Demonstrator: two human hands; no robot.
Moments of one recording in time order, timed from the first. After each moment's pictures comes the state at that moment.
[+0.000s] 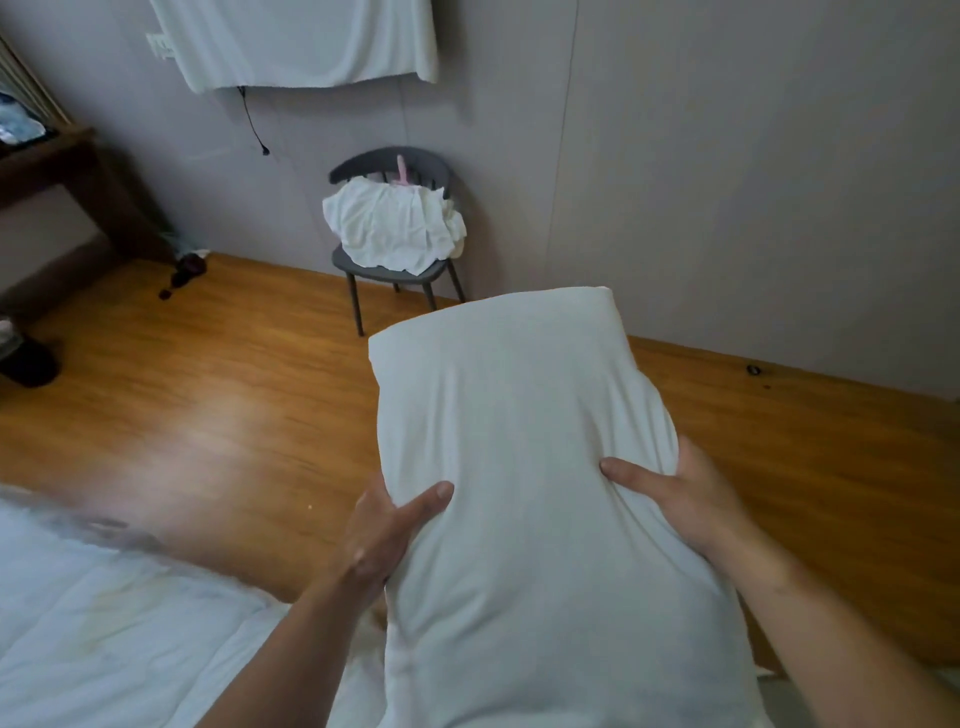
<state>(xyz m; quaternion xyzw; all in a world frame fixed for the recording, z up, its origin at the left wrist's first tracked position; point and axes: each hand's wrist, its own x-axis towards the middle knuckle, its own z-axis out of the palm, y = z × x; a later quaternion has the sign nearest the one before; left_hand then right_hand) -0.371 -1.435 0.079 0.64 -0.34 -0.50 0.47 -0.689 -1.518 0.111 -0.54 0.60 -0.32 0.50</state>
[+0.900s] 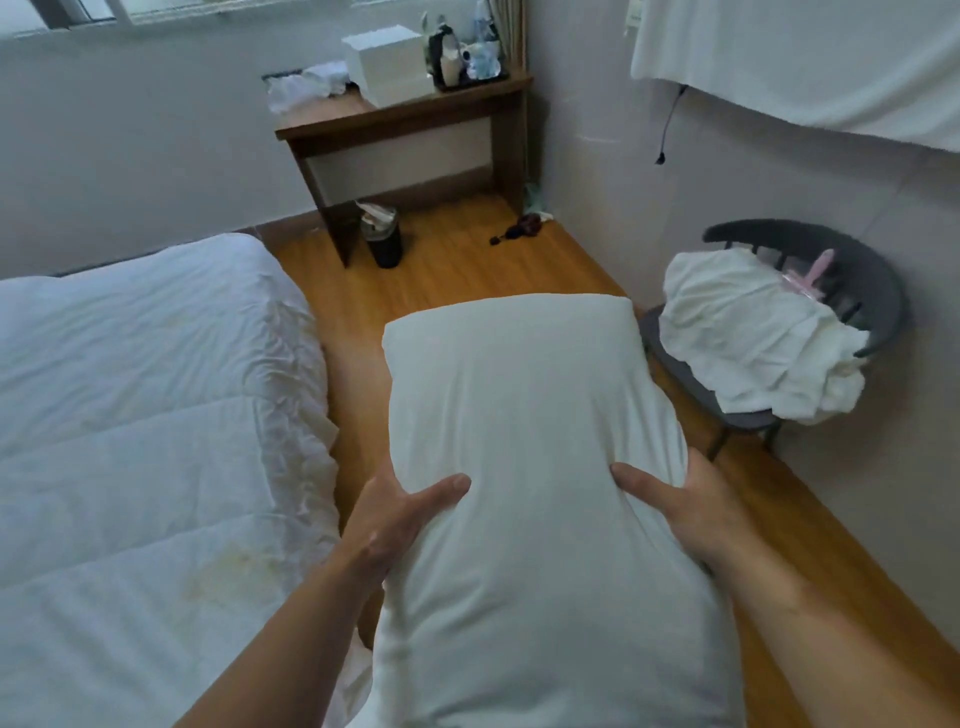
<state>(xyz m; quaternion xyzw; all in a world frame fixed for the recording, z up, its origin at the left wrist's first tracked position) -0.103 -1.708 0.110 0.77 -0.05 -0.26 0.58 -0.256 -1.987 0.117 -0.73 0.33 -0.09 0.60</state>
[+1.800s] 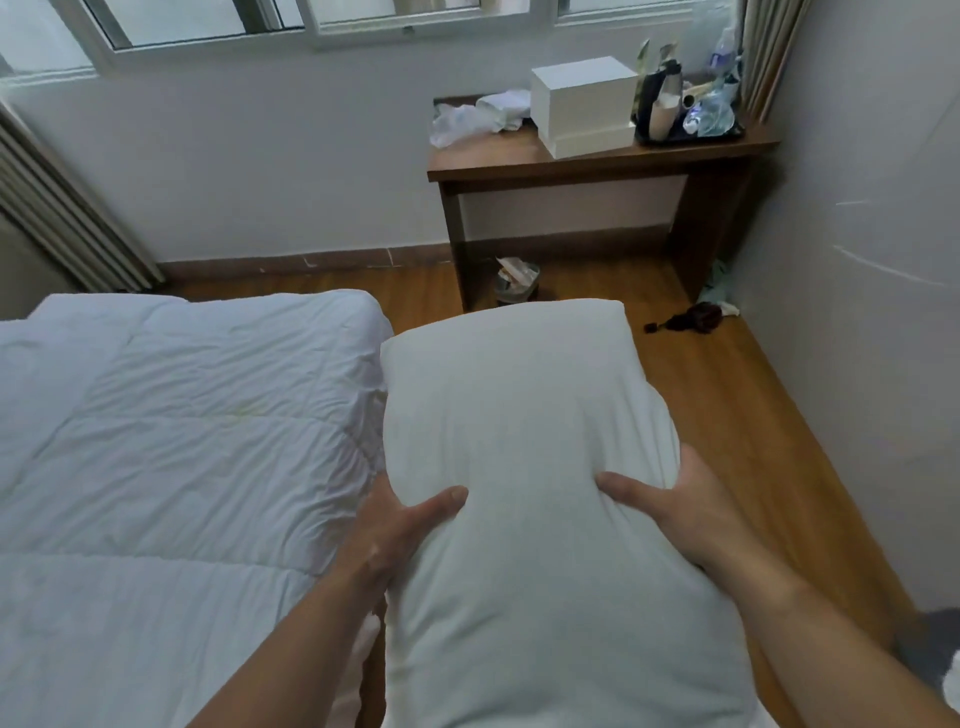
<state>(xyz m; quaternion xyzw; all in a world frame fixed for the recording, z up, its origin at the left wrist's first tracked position) 0.430 -1.770 0.089 0.75 0.10 -0.14 0.63 0.398 -2.083 0.105 -0.80 0.18 0.04 0.56</state>
